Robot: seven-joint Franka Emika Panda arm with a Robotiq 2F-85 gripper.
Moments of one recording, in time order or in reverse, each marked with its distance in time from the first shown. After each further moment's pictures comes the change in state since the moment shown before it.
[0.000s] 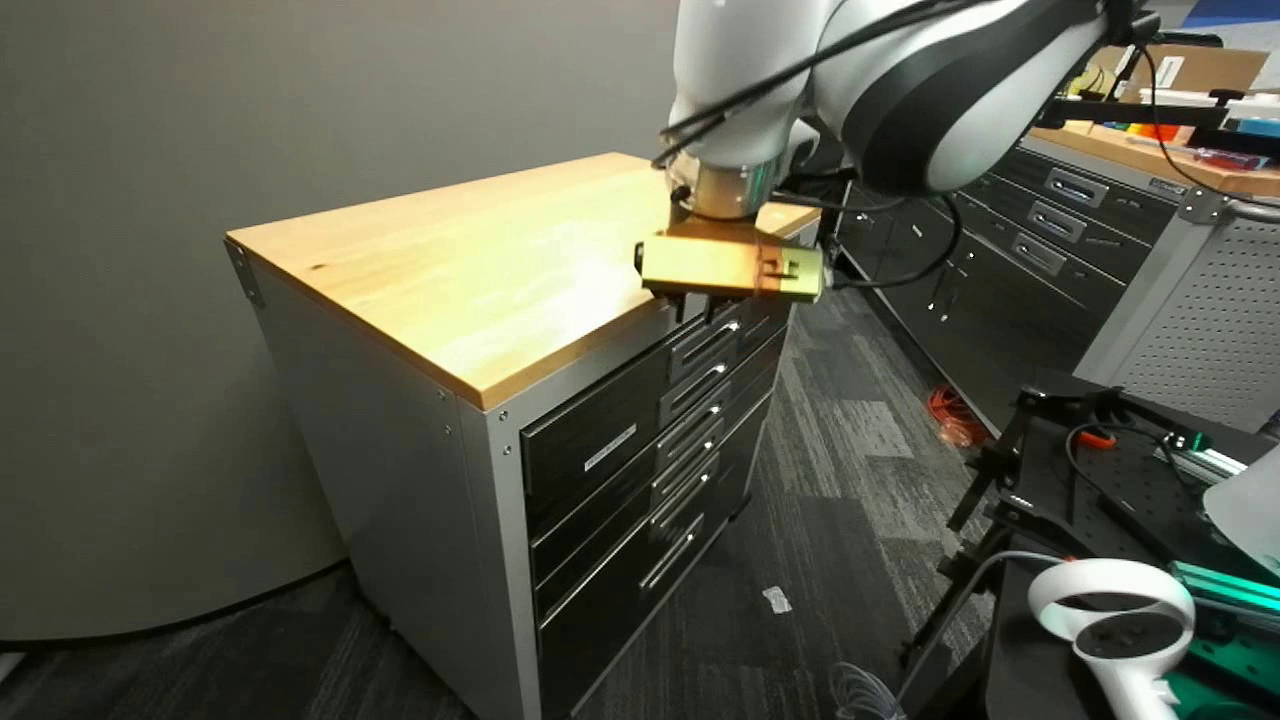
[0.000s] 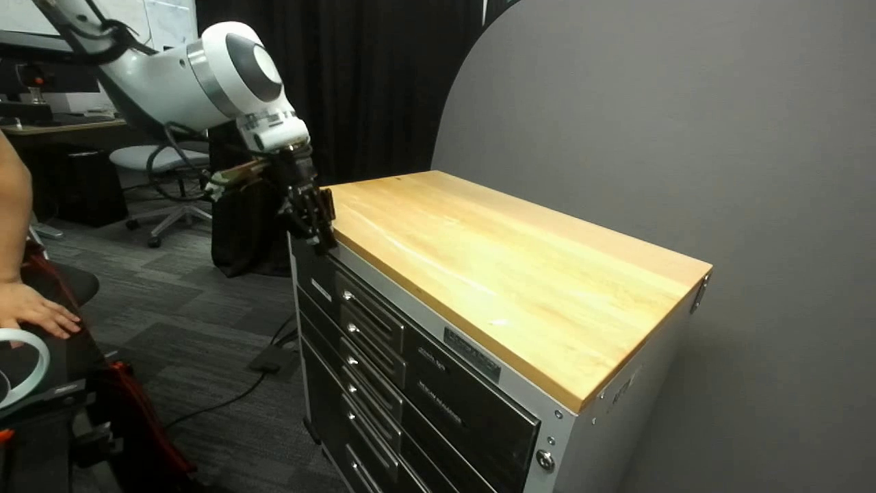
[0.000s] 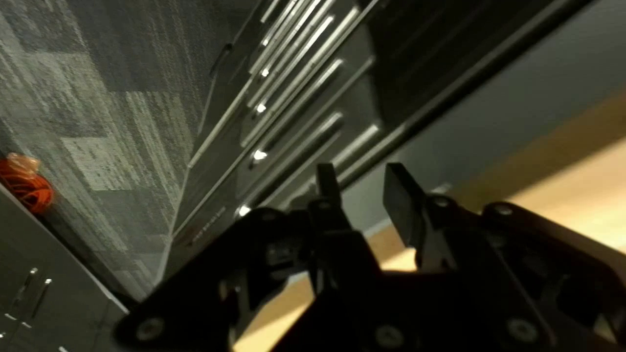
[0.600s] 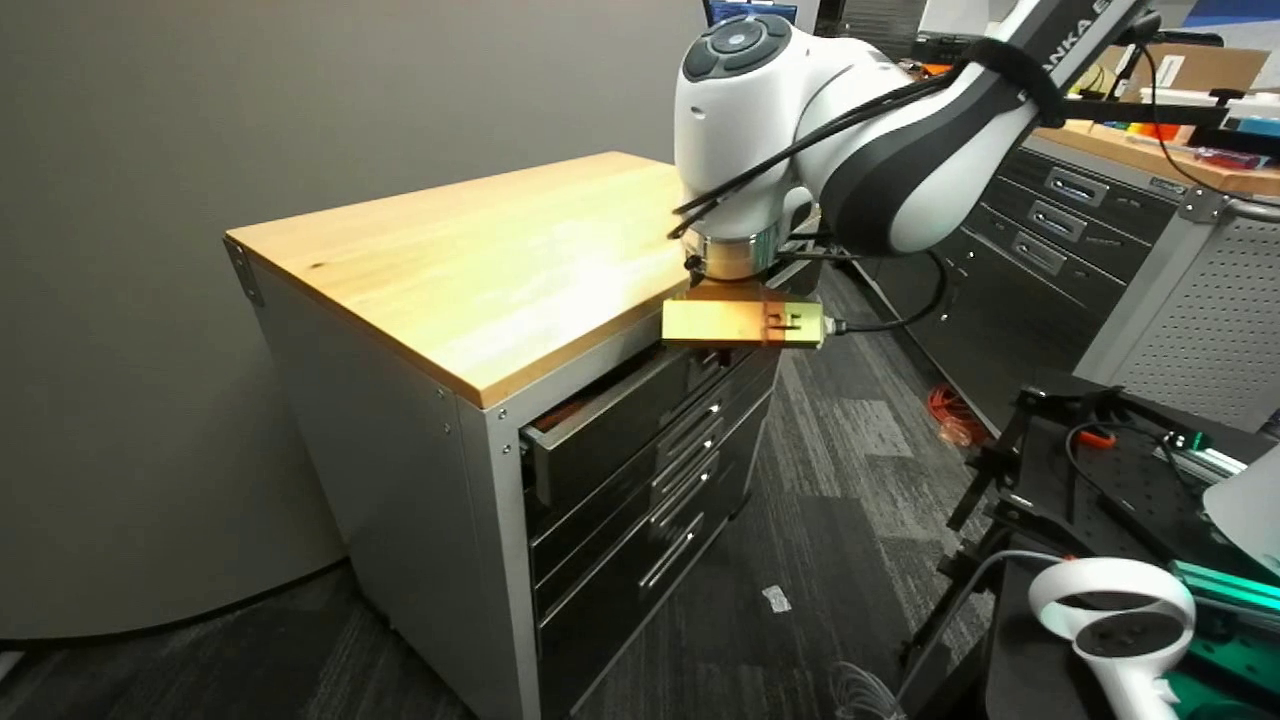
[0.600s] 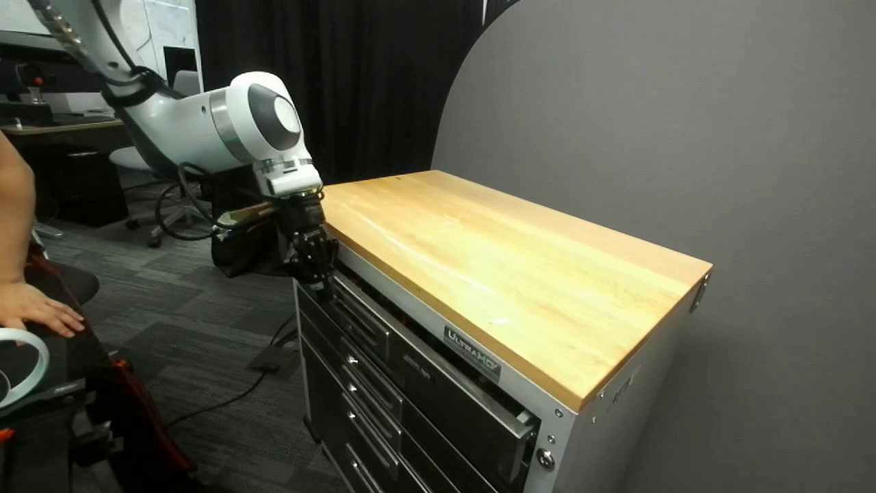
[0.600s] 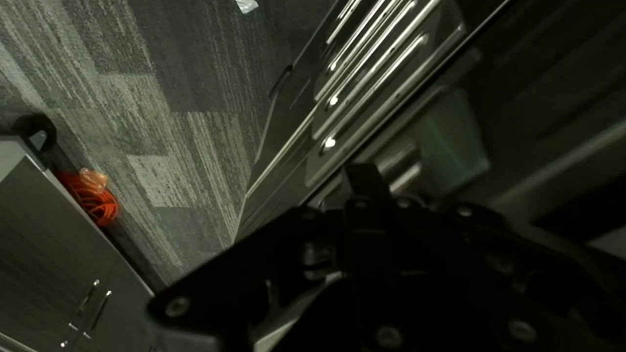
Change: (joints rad) arm -0.030 0.133 -0.031 0.007 0.043 -0.006 -0.010
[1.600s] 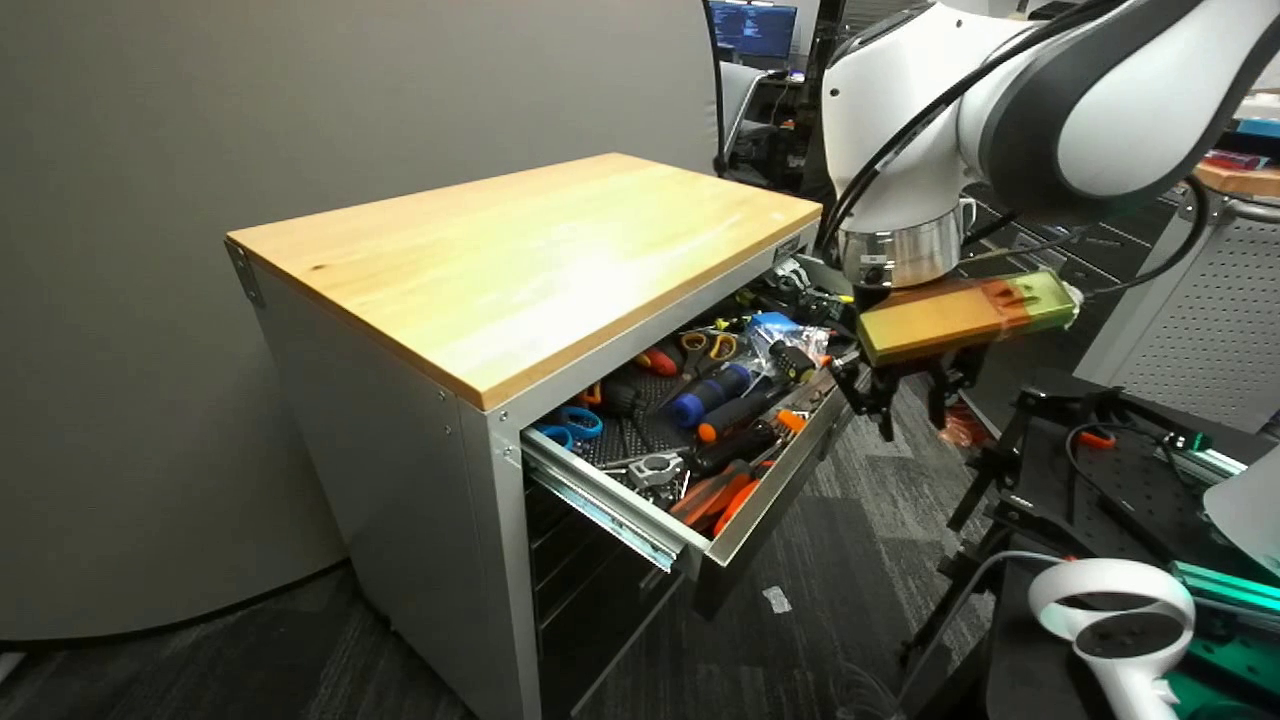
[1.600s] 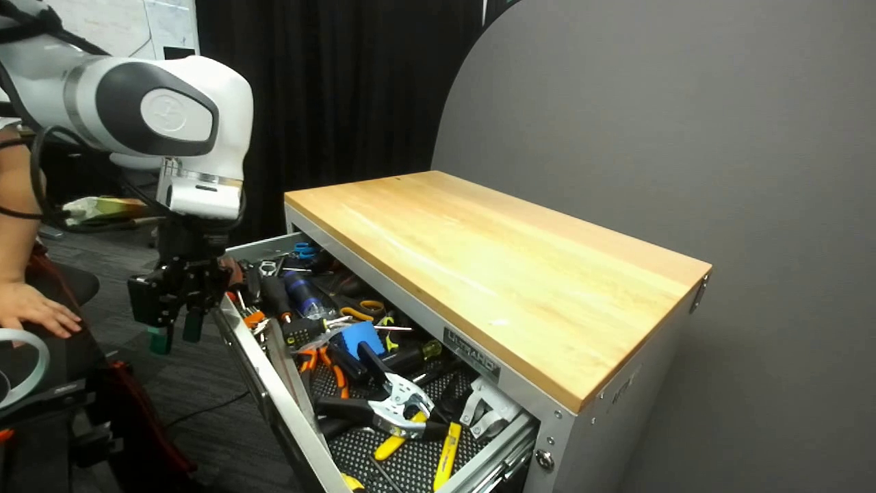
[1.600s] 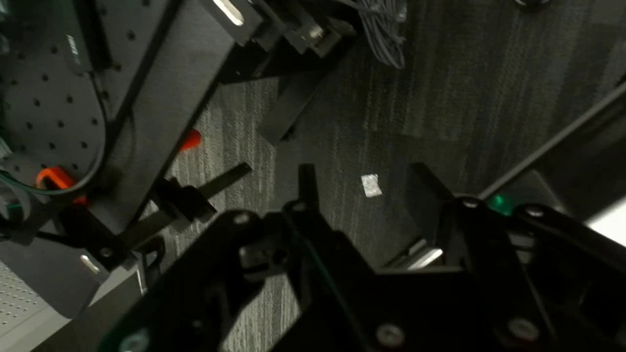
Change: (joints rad) arm -0.081 -0.304 0.104 -0.419 0.578 -0.088 -0.541
